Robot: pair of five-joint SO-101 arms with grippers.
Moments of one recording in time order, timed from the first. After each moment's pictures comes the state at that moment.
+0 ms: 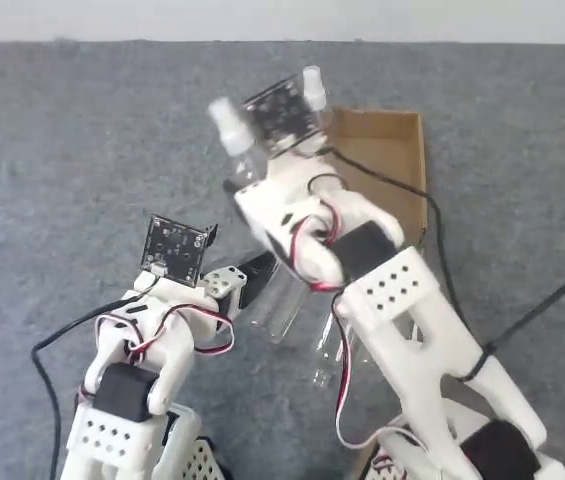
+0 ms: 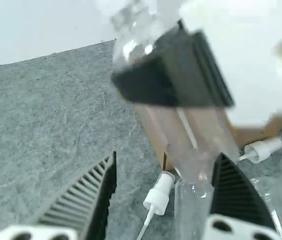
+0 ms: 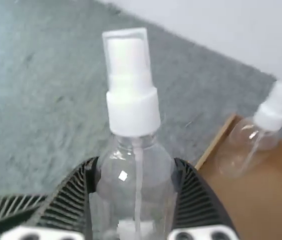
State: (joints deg) left arm 11.3 -83.6 75.6 49.7 2.0; right arm -38.0 -23.6 21.1 45.5 0.3
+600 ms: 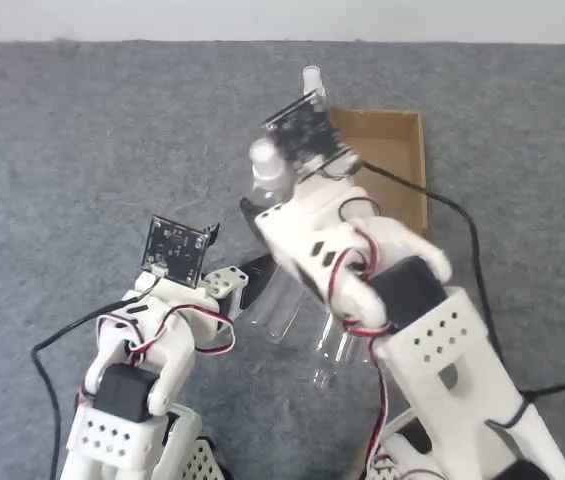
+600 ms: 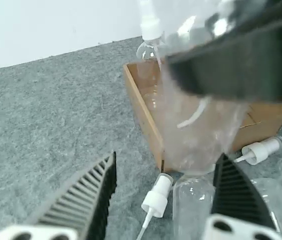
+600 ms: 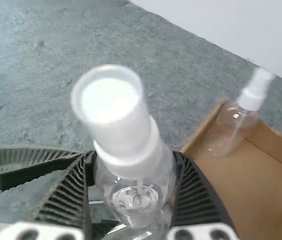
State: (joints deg) left arm 11.5 -83.6 75.7 49.1 2.0; right arm -37.2 -36.8 20.9 57.6 0.6
